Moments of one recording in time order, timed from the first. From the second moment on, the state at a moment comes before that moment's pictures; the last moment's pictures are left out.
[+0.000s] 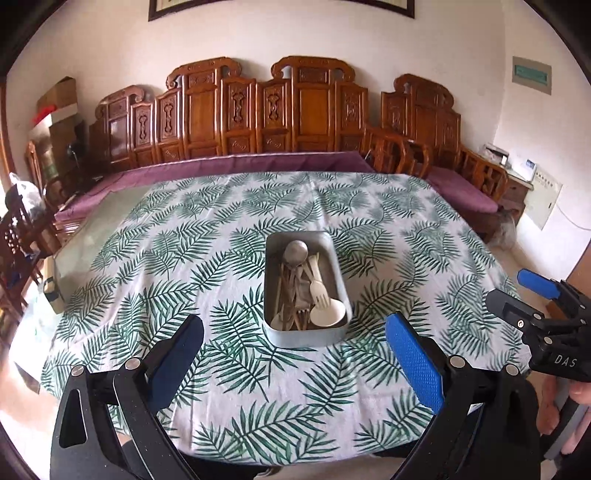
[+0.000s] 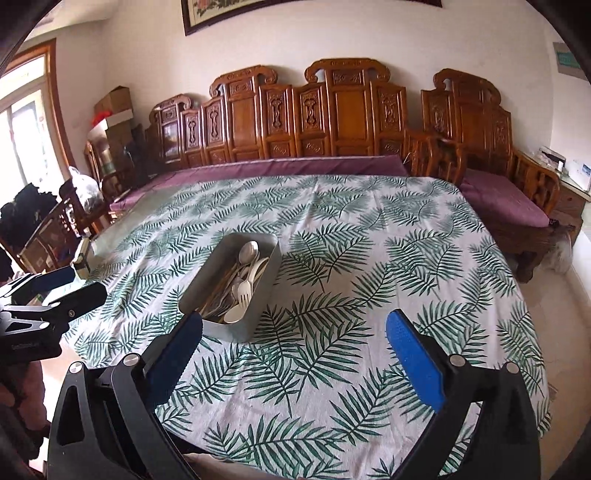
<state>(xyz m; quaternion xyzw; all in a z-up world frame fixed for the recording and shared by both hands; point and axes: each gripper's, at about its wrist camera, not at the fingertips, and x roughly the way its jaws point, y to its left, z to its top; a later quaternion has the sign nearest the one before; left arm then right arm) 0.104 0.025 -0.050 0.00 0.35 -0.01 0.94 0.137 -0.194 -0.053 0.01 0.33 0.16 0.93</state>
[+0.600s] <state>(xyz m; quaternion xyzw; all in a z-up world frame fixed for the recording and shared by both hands) 0.035 0.003 0.039 0.01 0.24 0.00 0.97 0.057 -0.217 0.037 0.02 0.22 0.14 0.97</state>
